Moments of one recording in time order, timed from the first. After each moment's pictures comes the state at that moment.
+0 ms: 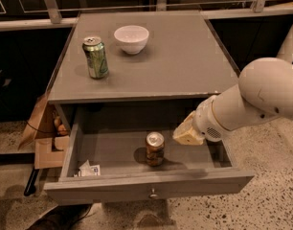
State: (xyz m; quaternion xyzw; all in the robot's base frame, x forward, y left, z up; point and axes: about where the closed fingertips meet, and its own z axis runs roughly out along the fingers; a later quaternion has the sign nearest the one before) arm 0.468 -0.109 0.784 -0.54 0.79 0.13 0.26
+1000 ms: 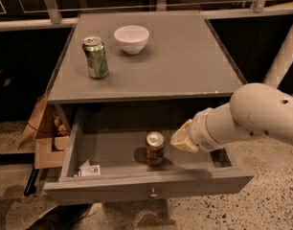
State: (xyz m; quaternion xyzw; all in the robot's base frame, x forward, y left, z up) arm 0.477 -0.106 0.747 -0.55 0.78 0.10 0.29
